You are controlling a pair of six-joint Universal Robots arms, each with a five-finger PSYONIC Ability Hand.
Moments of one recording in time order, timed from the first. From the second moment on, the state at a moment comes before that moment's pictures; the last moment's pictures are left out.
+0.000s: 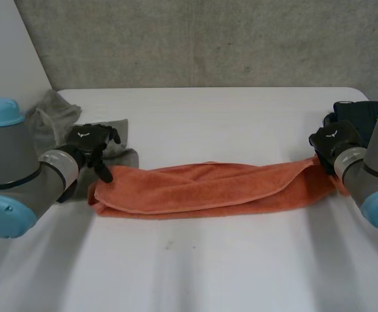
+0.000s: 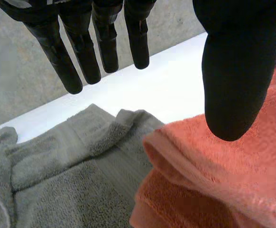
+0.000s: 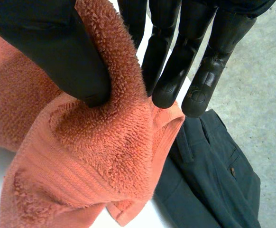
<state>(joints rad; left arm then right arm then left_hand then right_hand) 4.45 -2.07 -1.44 3.19 -1.43 3.32 1.78 -0.99 1.35 -0.04 1.58 2.41 0.43 0.43 0.43 0.42 0.24 0.99 1.18 1.17 1.19 0.98</state>
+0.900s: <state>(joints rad) 4.42 -2.05 -1.79 3.50 -1.37 3.74 1.80 -1.06 1.55 -0.06 1.57 2.48 0.62 0.61 0.60 0.61 0.43 0.99 1.18 1.17 1.19 0.99</state>
